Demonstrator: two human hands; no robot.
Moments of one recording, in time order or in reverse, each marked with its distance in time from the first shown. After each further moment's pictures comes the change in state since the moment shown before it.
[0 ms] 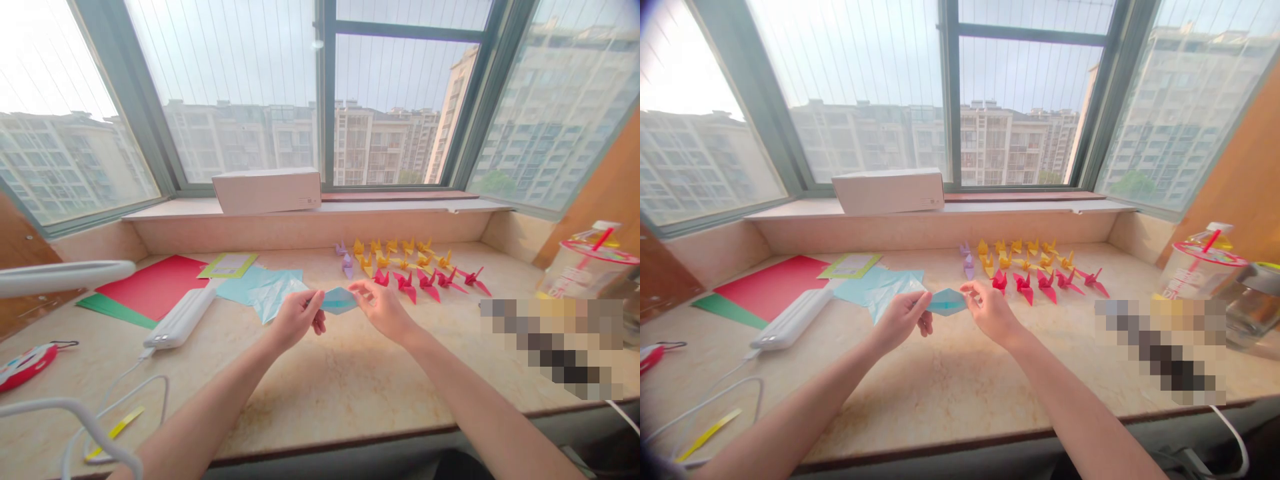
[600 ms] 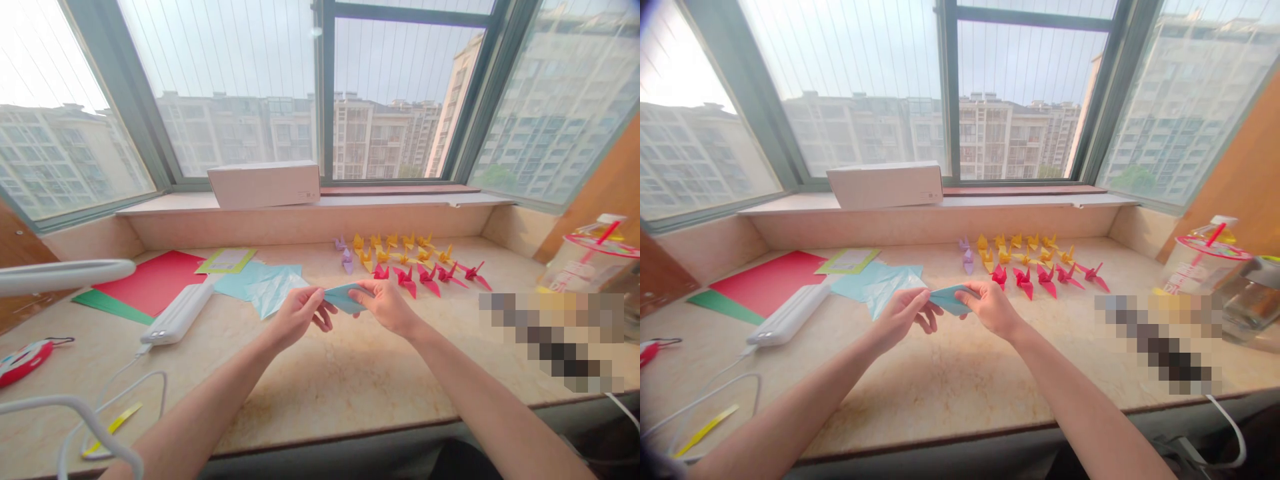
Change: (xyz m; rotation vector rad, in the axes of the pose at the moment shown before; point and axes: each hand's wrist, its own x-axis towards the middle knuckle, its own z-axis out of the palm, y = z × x) left_hand -0.005 0.011 0.001 -0.171 -0.125 -0.007; right_hand -0.001 -0.015 -0.006 0.363 -0.206 0.110
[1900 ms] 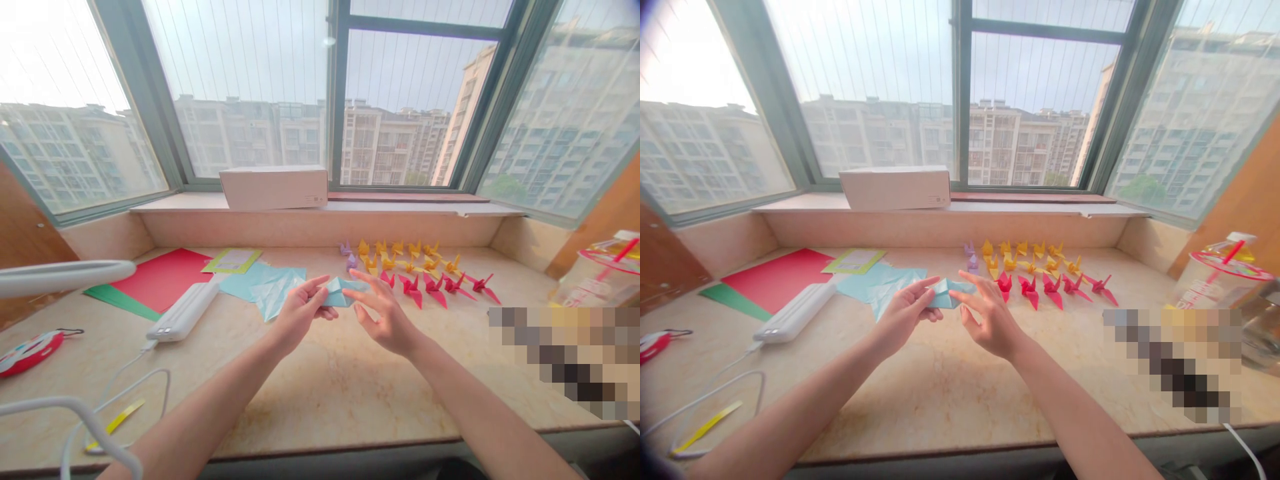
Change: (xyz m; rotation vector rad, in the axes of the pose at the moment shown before) left_hand 0.006 -0.006 0.002 -0.245 0.208 -0.018; right_hand -0.007 0.013 0.005 -0.649 0.171 -0.556
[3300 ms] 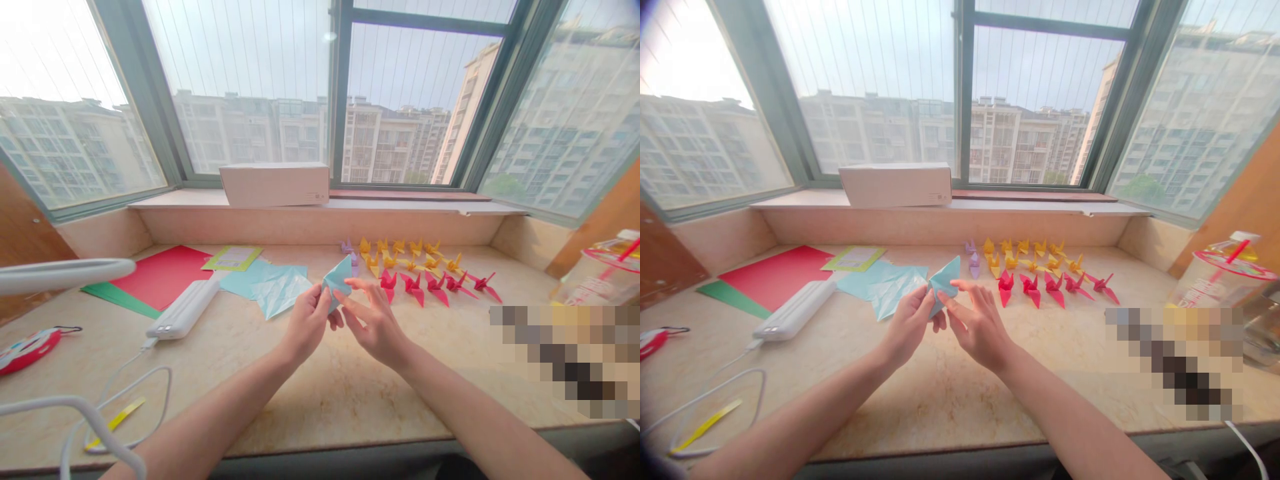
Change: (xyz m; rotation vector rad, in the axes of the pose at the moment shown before) left_hand -0.011 -0.002 0.021 0.123 0.040 0.164; right_hand -0.003 -0.016 0.022 -0.153 0.076 -0.107
